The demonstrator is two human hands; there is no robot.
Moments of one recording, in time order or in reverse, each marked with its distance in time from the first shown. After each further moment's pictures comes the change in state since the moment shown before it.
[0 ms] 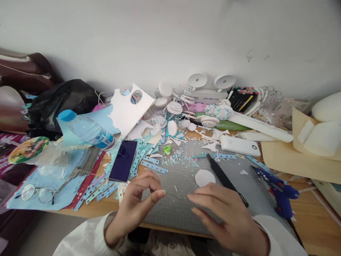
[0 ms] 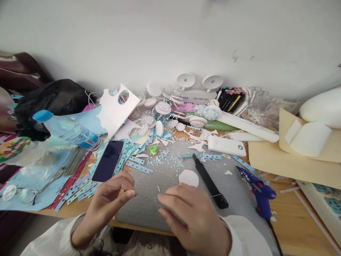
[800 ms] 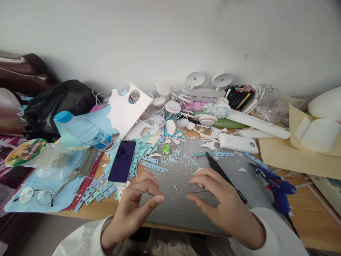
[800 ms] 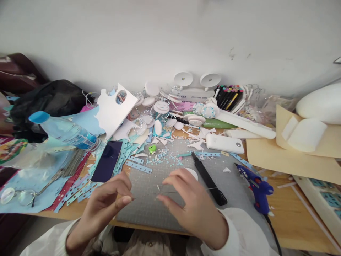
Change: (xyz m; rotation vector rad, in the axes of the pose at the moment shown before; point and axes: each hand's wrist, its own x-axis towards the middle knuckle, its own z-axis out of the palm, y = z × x) left_hand -0.003 0.002 -0.003 -0.090 -0.053 -0.021; right_hand 0.004 0.008 0.008 0.056 0.009 0.233
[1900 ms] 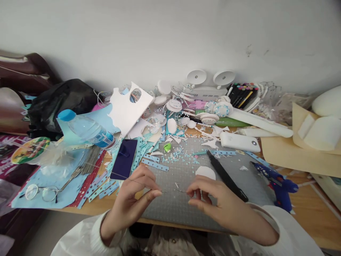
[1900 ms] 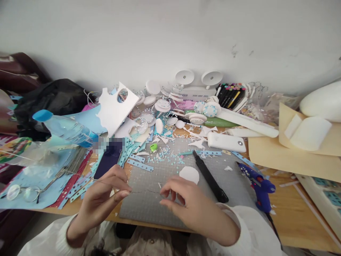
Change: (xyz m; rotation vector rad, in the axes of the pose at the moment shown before) left_hand 0.005 0.002 -0.015 0.260 0.015 0.277; right_hand 0.005 -0.001 -0.005 0.321 -0.348 0.235
